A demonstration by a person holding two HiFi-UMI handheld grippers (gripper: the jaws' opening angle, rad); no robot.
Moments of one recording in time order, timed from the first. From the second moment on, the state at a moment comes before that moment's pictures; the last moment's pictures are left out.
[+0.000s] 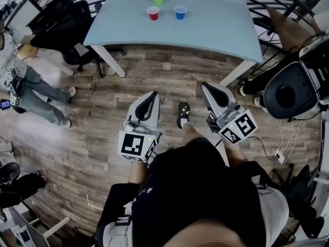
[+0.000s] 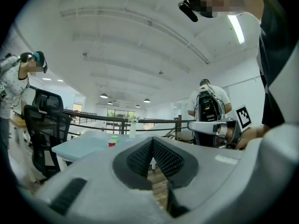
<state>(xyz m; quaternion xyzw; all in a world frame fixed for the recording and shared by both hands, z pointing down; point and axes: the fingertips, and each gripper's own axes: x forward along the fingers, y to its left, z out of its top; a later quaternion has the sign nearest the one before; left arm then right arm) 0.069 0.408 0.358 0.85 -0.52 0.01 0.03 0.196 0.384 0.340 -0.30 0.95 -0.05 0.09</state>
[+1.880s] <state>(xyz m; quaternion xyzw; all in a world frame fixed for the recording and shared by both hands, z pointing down) 0.084 0.060 0.351 0.81 -0.58 0.04 0.04 0.223 0.007 0.371 -0.27 0.96 -0.08 0.08</state>
